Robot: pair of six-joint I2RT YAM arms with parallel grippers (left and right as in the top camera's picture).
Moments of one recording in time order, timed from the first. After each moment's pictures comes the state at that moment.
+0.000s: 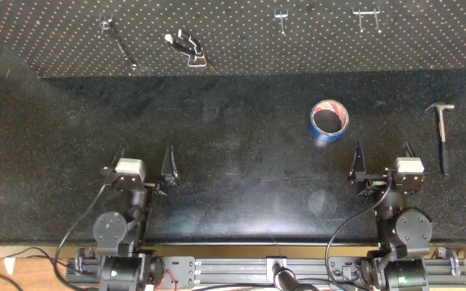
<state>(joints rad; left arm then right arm) -0.03 0.10 0.01 0.07 0.07 -0.02 0.06 0.01 0.01 -0.06 0.06 0.03</state>
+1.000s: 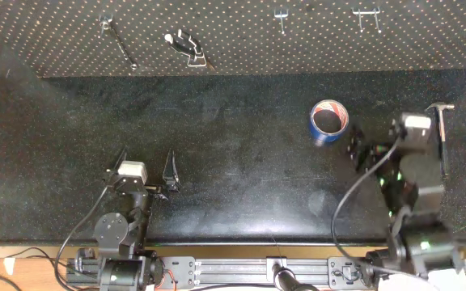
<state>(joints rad) -0.03 0.01 0.01 -0.07 0.06 -0.02 0.12 0.62 0.54 -0.34 0.07 0.24</state>
